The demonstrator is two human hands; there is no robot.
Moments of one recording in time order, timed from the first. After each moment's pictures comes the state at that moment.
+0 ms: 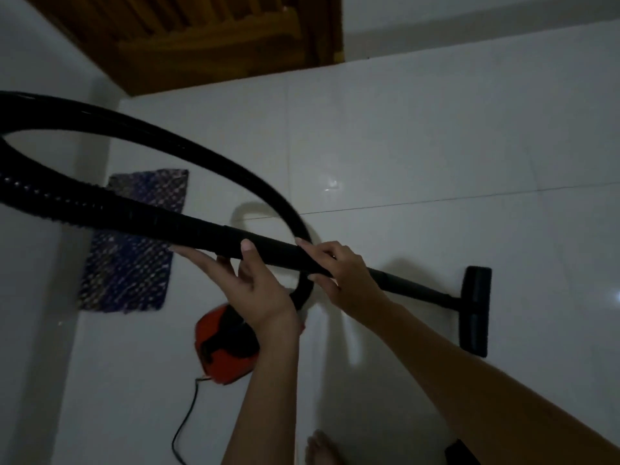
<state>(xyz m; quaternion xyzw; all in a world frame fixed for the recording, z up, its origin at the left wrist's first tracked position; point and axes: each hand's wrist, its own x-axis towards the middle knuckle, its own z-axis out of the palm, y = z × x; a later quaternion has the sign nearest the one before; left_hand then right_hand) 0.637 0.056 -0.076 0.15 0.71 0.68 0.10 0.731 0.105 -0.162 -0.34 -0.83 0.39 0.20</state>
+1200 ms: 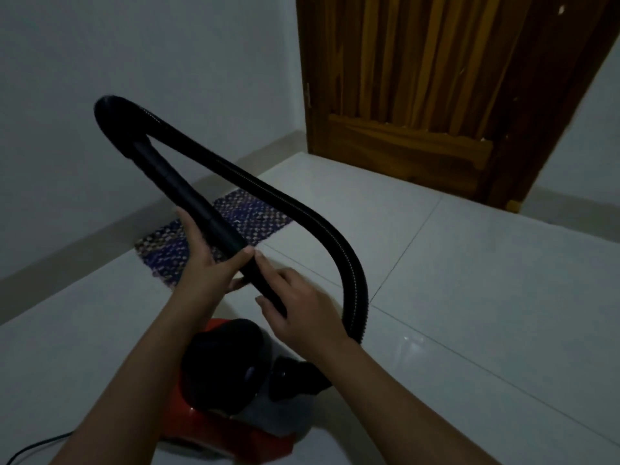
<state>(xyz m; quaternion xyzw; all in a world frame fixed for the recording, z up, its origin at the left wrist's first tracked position) 0.506 -0.026 -0.244 0.18 0.70 0.68 0.09 0.581 0.090 -0.313 0.04 -0.92 0.31 0.25</state>
